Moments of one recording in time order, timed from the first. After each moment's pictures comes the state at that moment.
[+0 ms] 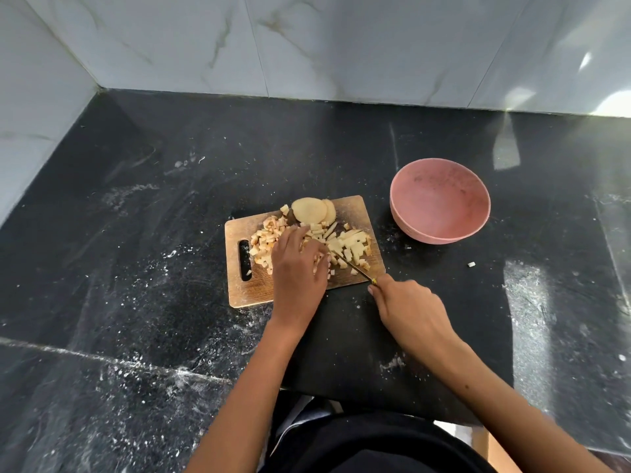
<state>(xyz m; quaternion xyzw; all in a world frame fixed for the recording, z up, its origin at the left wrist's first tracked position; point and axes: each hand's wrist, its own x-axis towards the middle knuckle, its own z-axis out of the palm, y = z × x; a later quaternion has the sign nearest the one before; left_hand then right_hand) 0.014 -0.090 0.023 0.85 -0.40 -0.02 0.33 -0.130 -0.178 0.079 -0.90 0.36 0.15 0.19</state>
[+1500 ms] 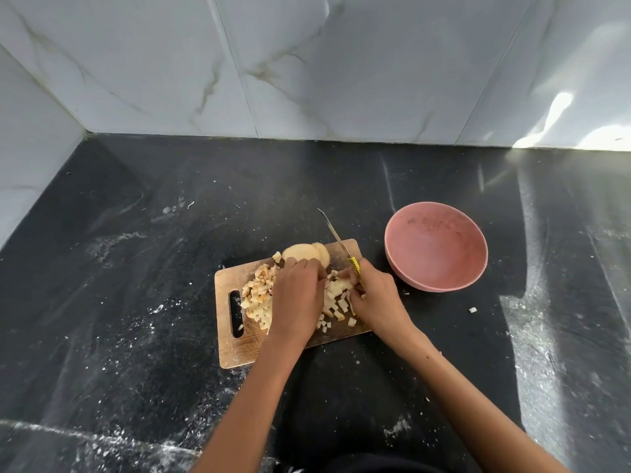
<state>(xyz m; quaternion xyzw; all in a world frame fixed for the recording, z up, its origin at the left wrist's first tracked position) 0.045 -0.137 0.049 0.87 -0.43 -0.05 0.21 -0.058 -0.229 0.039 -0.84 0.36 -0.08 0.41</state>
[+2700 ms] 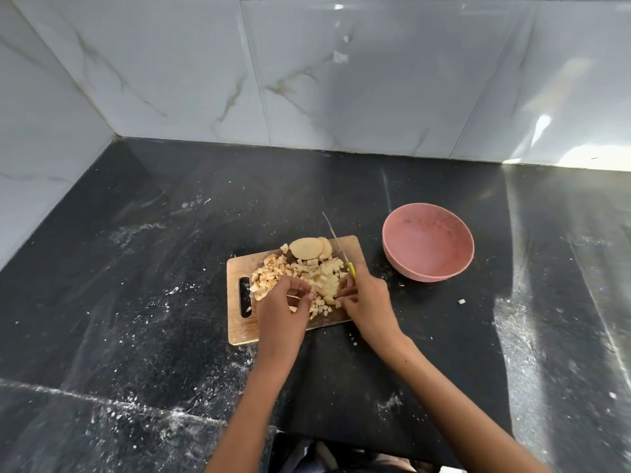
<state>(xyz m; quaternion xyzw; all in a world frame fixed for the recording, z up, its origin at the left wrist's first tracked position) 0.013 -0.071 0.057 0.84 -0.26 -0.13 0.46 -0.071 -0.196 0.030 -0.83 0.37 -0.12 0.40</state>
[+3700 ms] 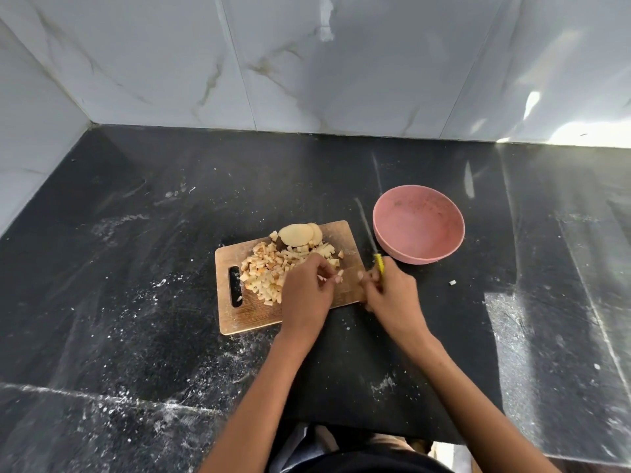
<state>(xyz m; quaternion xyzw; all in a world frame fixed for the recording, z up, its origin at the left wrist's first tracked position) -0.002 -0.111 0.051 0.83 -0.36 -0.14 0.40 -0.113 -0.201 0.047 -0.81 0.40 -0.19 0.39</state>
